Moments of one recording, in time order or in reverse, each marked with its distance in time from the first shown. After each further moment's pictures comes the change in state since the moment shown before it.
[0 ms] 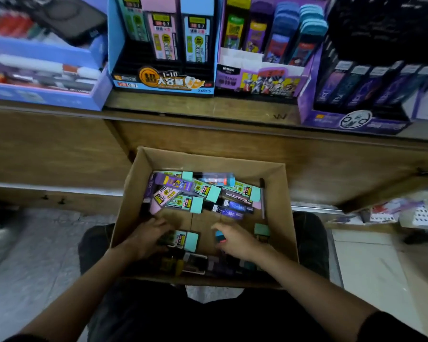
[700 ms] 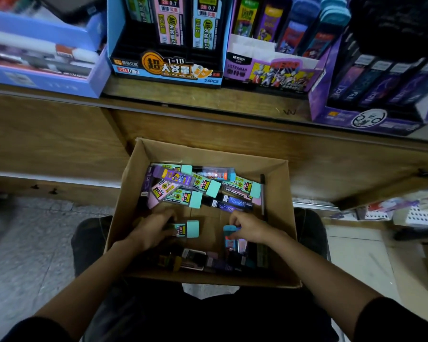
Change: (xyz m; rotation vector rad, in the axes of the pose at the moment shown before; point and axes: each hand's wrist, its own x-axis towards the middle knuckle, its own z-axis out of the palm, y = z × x) left_hand 0.021 0.005 0.012 -0.298 0.139 -0.045; right_hand 0.010 0.038 -0.020 0.182 -0.136 0.162
